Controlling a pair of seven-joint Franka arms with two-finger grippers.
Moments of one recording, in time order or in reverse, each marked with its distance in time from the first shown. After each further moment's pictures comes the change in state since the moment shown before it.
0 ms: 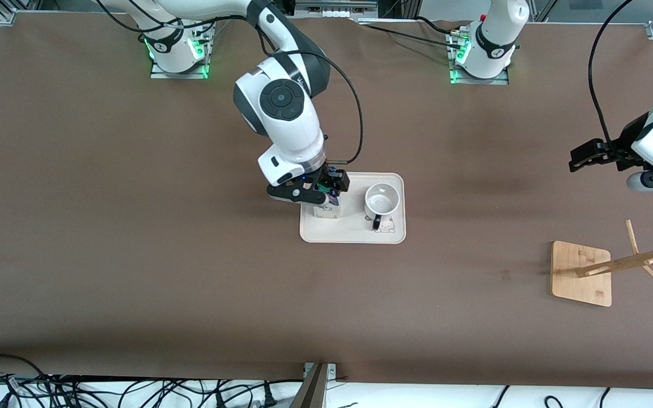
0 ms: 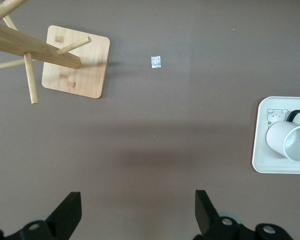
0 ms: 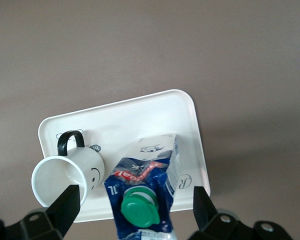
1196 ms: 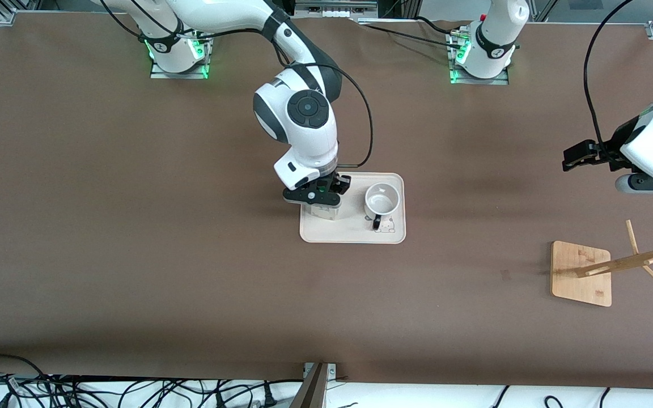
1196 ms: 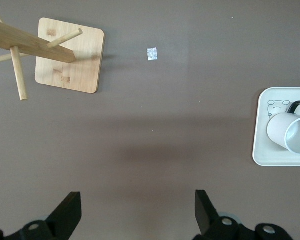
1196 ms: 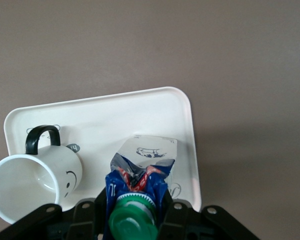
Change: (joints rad) left arm -0.001 0.013 -0.009 -0.006 0.000 -0.015 0.010; right arm 0.030 0.059 -0.014 0.023 -0.070 -0.029 -0.038
